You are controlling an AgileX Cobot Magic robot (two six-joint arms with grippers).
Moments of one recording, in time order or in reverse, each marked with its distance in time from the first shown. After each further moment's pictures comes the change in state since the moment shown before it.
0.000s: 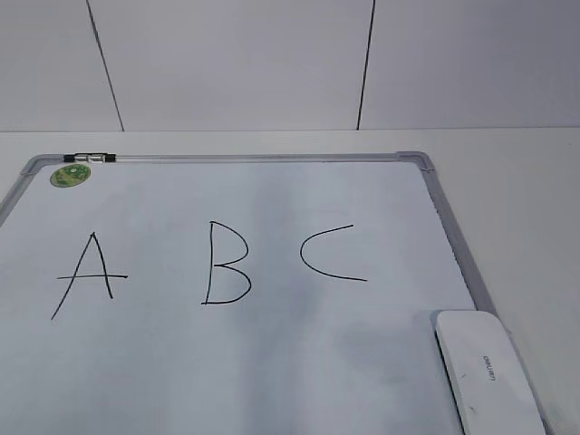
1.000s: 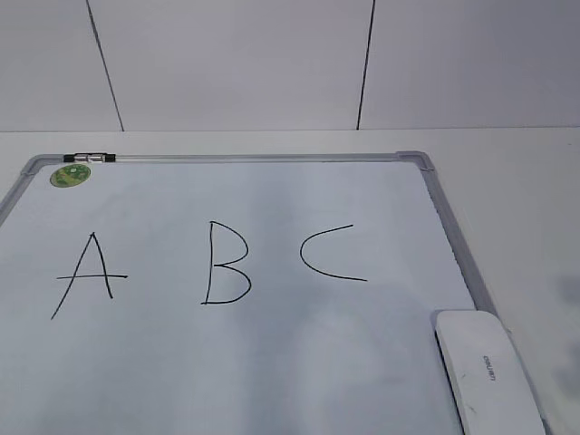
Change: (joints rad) left arm 0.000 0.000 0.000 -0.047 -0.004 0.000; right arm 0.000 0.252 -0.053 0.063 0.011 0.000
